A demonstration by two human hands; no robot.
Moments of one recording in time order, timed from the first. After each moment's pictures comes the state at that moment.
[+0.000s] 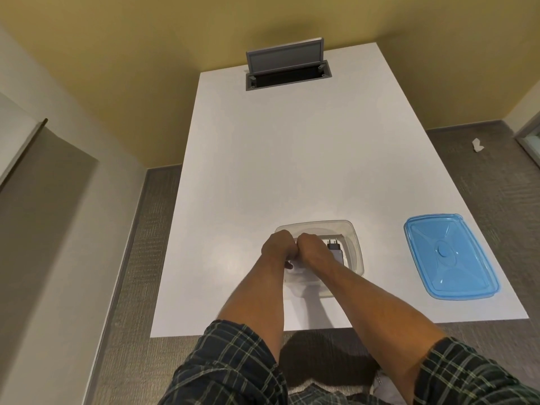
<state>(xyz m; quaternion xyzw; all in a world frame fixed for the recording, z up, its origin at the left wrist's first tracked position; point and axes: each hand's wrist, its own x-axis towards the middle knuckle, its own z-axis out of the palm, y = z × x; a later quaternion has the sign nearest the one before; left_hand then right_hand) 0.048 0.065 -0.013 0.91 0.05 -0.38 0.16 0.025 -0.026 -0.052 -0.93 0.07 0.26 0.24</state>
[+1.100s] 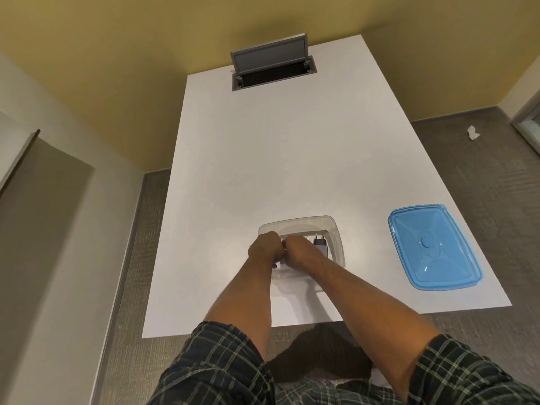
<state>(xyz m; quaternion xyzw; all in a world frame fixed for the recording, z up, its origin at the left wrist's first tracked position) 0.039 0.050 -0.017 0.92 0.06 -0.37 0.13 0.011 -0.050 -0.052 -0.92 -0.02 0.26 0.29</state>
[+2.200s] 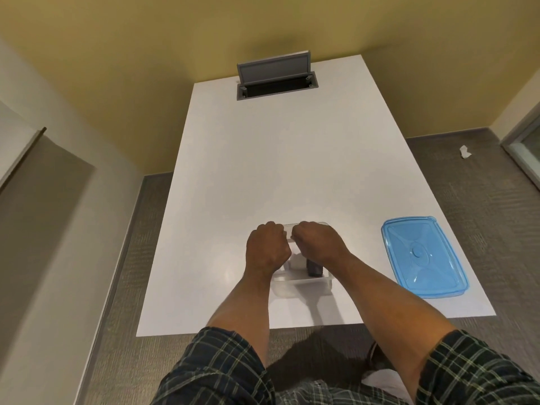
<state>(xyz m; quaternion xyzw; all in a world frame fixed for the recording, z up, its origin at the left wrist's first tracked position) 0.010 0.046 -0.002 0.99 -0.10 -0.03 0.08 0.010 -0.109 -0.026 -0.97 -0.19 -0.05 0.12</state>
